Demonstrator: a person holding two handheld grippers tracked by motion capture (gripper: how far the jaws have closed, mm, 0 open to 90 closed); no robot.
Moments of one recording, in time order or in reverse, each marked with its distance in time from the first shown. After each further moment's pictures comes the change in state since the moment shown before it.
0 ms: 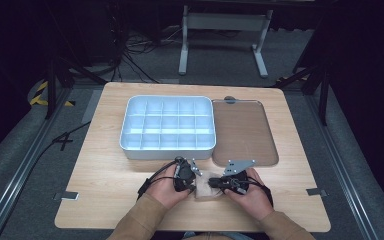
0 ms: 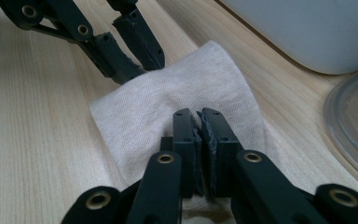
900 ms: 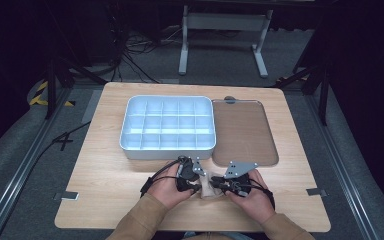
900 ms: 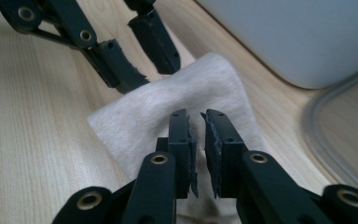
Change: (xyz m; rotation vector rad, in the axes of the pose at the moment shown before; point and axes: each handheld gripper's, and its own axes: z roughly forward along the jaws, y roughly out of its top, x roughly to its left) left arm -0.005 0.008 -0.007 -0.087 -0.004 0.069; right arm 0.012 0.007 -0.015 -0.008 -0.078 -0.046
